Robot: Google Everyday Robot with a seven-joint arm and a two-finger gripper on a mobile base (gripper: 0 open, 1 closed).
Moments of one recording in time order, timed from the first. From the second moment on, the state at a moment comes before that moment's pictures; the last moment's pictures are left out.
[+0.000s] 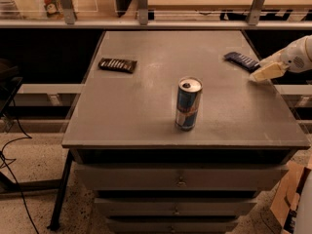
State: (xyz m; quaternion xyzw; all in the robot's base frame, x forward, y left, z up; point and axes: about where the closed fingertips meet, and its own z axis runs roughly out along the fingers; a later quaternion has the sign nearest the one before) arm 0.702 -0.366 0.824 -0.42 0.83 0.10 0.36
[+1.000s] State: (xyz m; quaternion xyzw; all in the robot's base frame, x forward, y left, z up) arm 0.699 -0.368 0.819 -0.41 0.83 0.11 0.36
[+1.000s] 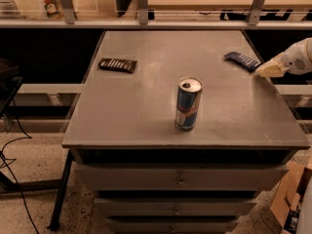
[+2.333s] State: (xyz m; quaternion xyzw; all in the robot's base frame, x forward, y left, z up) arm 0.718 -0.359 0.876 -0.42 0.82 0.07 0.39
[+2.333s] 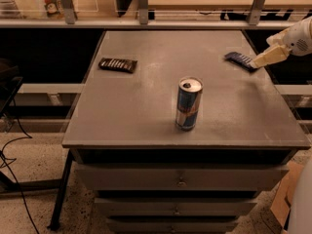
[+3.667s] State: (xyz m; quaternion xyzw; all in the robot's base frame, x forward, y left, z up) arm 0.729 -0.351 0.845 -0.42 0.83 0.08 0.35
